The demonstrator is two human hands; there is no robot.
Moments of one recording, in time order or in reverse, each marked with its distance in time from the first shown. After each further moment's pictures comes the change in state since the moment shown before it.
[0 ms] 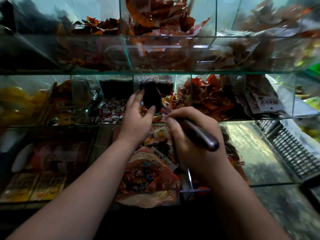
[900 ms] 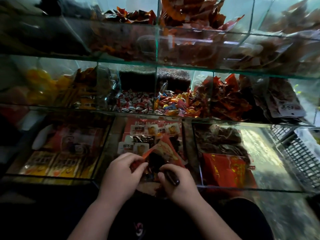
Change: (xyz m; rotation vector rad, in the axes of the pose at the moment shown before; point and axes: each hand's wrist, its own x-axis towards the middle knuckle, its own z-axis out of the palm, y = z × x) left_hand -0.158 -0.058 -0.066 0.289 -0.056 -0.127; right_hand -0.120 0.051 0.083 -0.147 -0.507 0.508
